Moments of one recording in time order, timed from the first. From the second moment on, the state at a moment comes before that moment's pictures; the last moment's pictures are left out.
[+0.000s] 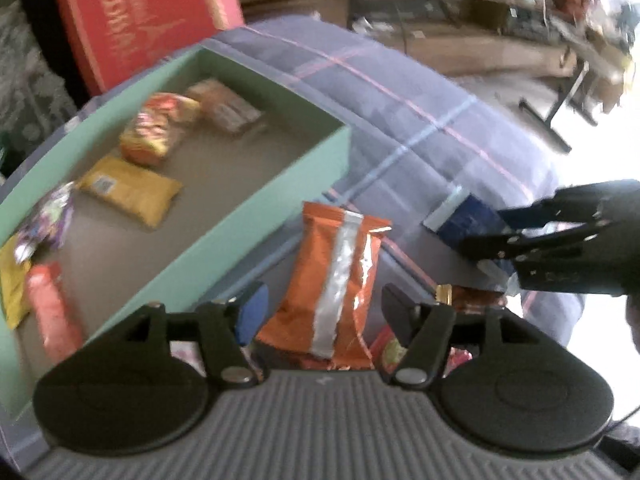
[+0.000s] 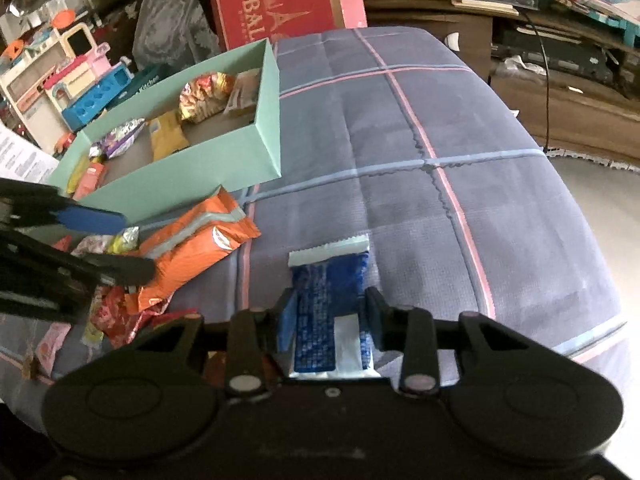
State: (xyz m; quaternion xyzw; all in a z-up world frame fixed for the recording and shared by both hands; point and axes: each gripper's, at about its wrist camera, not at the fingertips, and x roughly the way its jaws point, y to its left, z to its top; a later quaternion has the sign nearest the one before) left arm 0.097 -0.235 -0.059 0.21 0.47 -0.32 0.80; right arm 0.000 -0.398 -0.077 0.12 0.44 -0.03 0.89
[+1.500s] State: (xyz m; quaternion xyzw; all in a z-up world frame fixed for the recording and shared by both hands) left arm 0.105 -0.192 -0.012 0.08 0.43 -0.28 0.85; right arm 0.023 -0.400 -0.014 0.21 0.38 -0.03 0.90
